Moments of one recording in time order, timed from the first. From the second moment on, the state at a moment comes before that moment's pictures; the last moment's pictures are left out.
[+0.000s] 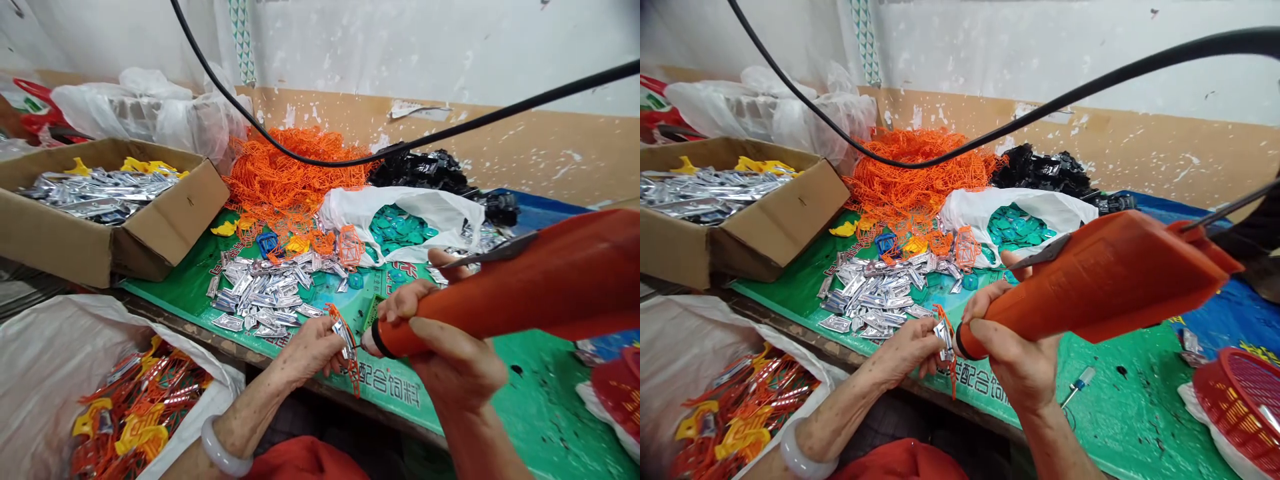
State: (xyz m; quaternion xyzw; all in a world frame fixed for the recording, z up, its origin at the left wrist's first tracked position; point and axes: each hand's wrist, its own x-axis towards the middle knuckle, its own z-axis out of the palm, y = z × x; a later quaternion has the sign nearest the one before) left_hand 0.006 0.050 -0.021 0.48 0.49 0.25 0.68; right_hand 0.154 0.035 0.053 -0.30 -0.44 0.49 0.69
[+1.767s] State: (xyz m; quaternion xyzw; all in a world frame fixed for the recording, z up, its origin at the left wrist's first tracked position) left_hand 0.014 0.042 -0.029 0.40 0.51 0.31 0.70; right_hand 0.144 0.033 0.035 -0.37 -0.55 0.45 0.60
